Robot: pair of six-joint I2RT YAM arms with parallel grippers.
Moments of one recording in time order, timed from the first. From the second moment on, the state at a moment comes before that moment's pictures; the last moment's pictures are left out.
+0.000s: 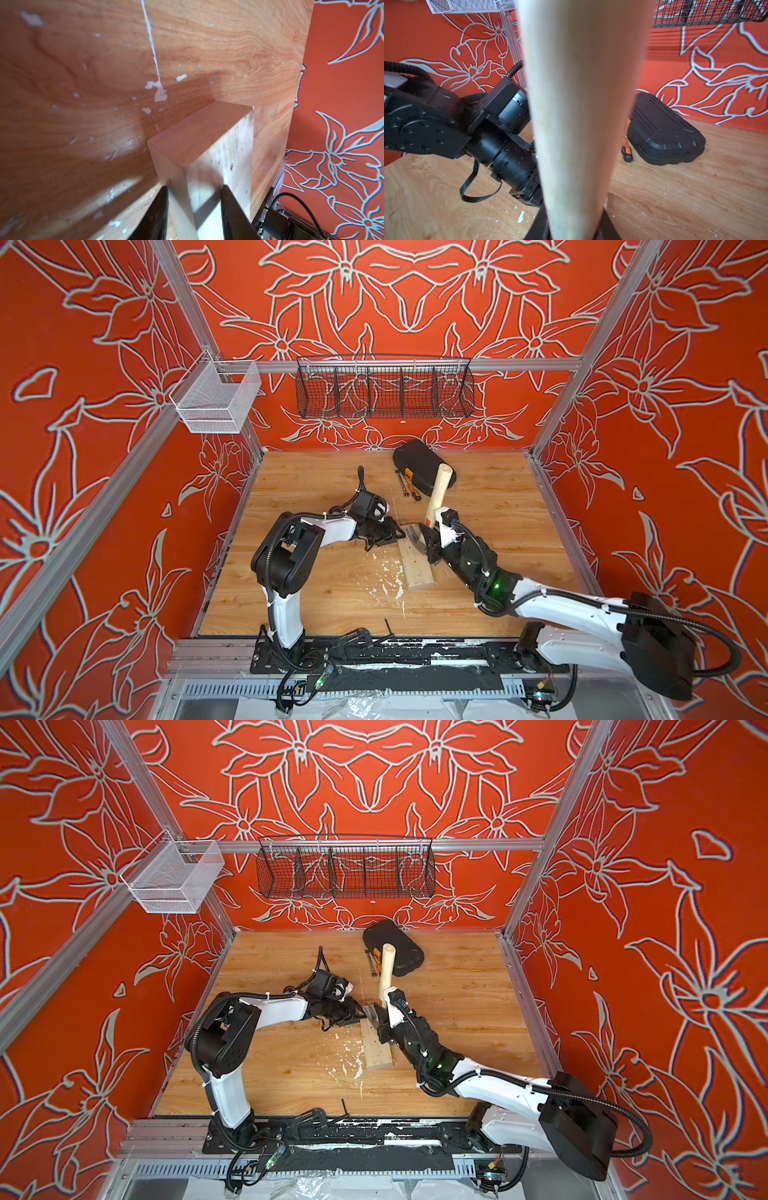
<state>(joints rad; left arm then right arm) -0.43 1.89 1.06 -0.13 0.59 -0.70 0.90 1.12 0.48 0.54 0.37 0.16</state>
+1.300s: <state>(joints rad) -0.70 1.23 0.76 -0.11 0.15 -0.21 0.91 1.04 0.79 0.00 0.38 0.12</state>
